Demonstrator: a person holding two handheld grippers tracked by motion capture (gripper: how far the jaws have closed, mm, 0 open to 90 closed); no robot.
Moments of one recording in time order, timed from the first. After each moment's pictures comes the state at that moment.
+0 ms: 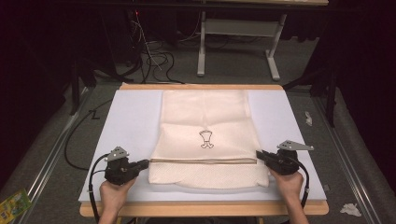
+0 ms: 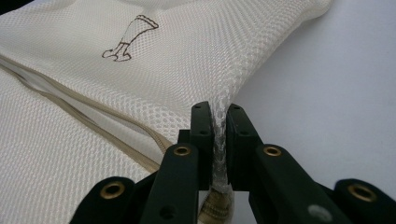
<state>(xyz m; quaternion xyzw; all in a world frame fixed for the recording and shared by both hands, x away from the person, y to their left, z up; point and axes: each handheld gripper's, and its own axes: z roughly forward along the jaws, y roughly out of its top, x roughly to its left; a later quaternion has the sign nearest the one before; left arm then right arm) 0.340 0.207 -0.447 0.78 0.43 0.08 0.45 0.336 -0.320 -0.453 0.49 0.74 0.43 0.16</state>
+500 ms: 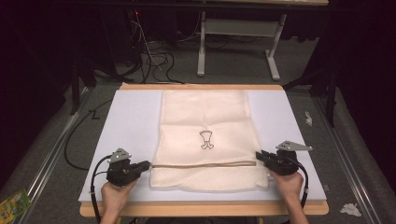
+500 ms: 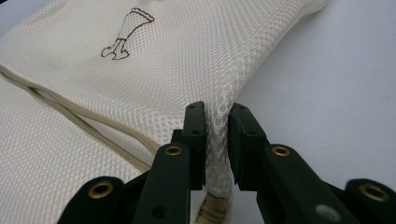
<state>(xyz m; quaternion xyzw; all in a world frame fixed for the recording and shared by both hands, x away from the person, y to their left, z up) 0.339 0.204 -0.453 0.78 0.44 0.08 0.44 0.336 -0.319 -0.456 0.49 0.74 0.42 0.16</state>
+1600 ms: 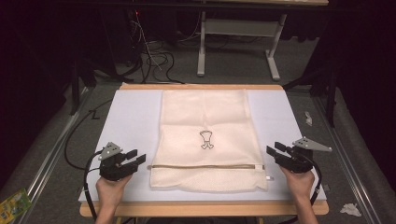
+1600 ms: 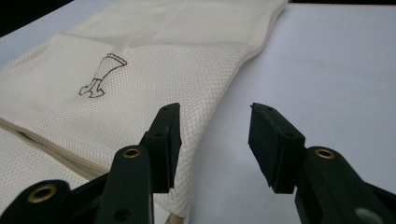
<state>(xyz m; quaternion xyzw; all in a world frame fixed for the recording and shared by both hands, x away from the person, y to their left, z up) 0.344 0.218 -0.433 0.75 0.45 0.15 0.47 0.327 -0.348 -0.432 0.51 0.70 0.44 0.22</state>
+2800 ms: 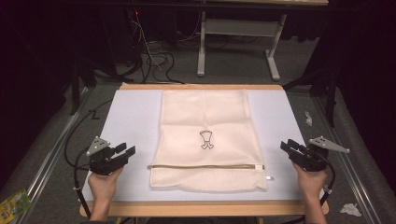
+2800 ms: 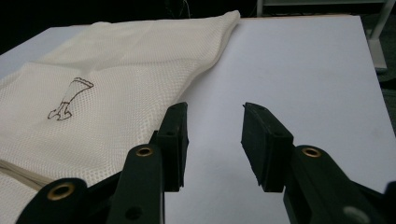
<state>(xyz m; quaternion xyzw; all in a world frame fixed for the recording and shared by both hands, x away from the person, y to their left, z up) 0.356 0.244 -0.430 0.71 0.48 0.18 0.47 0.326 -0.384 -0.430 0.54 0.66 0.46 0.24</state>
